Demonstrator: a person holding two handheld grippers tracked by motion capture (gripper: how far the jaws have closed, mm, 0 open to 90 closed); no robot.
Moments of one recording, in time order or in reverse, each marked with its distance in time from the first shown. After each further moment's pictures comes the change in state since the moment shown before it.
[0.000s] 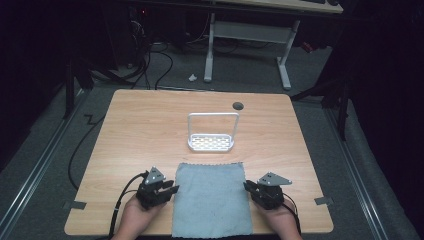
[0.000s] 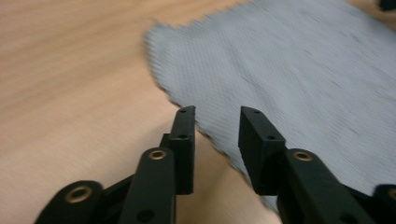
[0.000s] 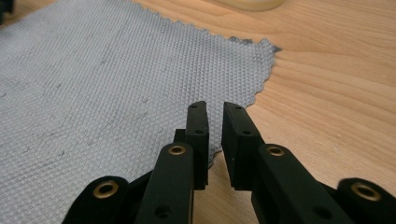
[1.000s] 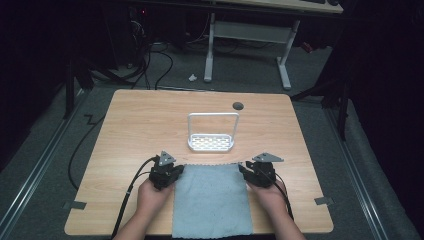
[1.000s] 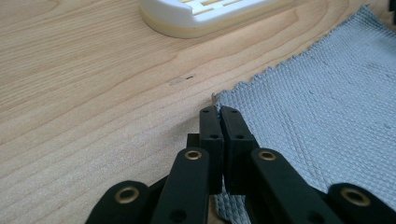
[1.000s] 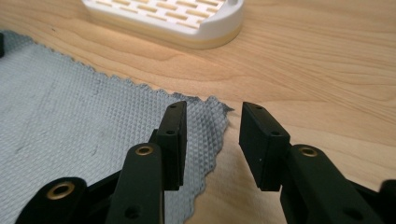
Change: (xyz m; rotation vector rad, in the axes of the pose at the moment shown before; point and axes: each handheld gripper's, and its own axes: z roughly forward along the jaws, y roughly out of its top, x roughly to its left) left arm 0.009 0.025 0.041 -0.017 0.021 -0.023; right arm -0.027 0.040 0.049 0.027 -0.067 0.114
